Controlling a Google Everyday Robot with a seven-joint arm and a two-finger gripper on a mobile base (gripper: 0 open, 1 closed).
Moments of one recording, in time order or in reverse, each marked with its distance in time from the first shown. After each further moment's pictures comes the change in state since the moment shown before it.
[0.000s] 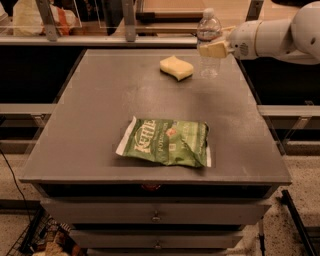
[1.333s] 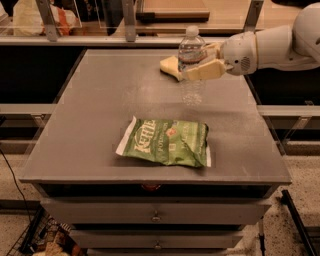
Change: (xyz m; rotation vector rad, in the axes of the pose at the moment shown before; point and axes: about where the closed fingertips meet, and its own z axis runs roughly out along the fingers) arm -0.017 0.128 -0.028 -0.439 -0.057 -0.021
